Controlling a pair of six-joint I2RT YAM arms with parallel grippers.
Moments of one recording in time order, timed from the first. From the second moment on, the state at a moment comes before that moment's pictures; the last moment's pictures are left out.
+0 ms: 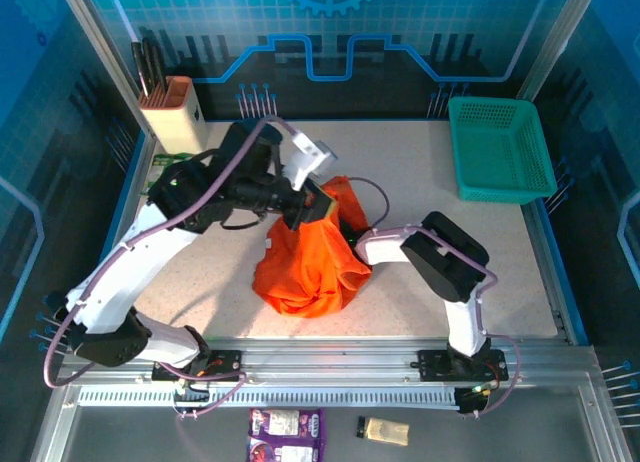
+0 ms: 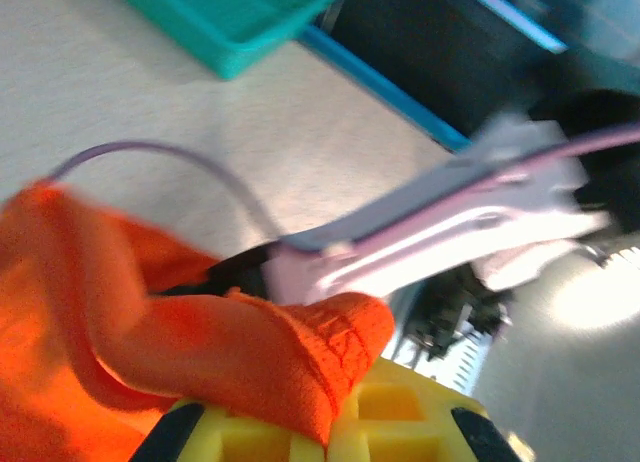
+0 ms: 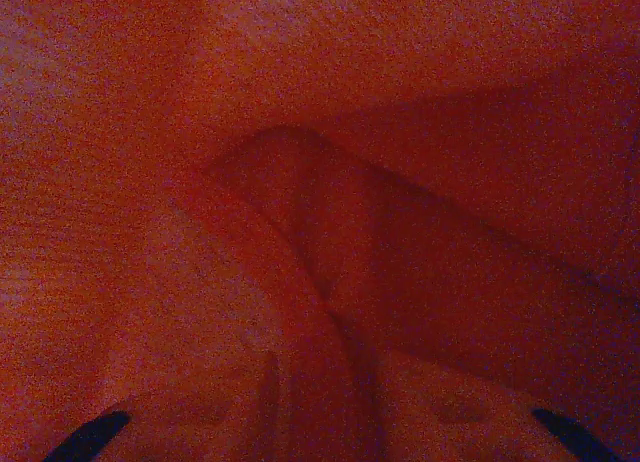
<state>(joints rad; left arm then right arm) -0.72 1.39 1.83 -1.09 0.36 -0.16 0.80 1.95 1.01 0.14 0.03 0.42</state>
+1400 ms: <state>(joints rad) 0.09 1.76 1.02 -0.36 0.45 -0.49 0.66 0.85 1.09 -0.41 0.26 0.32</state>
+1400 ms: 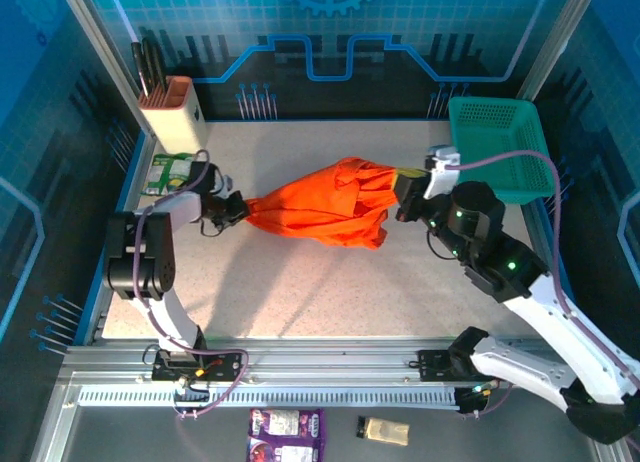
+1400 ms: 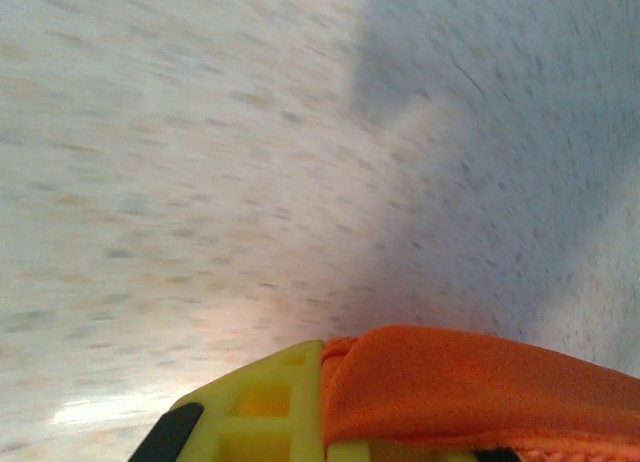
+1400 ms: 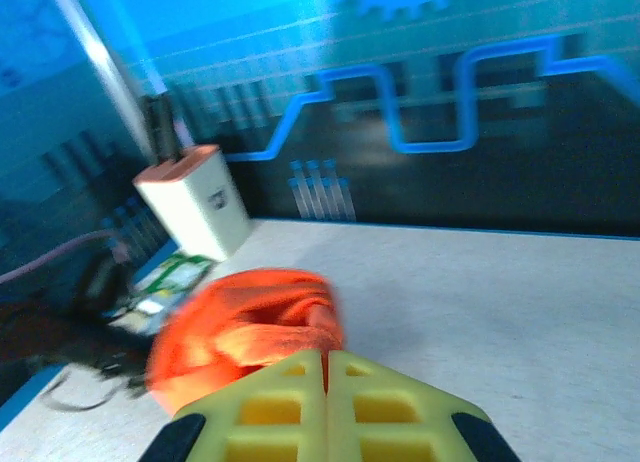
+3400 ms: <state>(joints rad) -0.66 2.38 2.19 -0.95 0.26 -0.11 0.25 1.53 0.90 -0.50 -0.24 0.27</state>
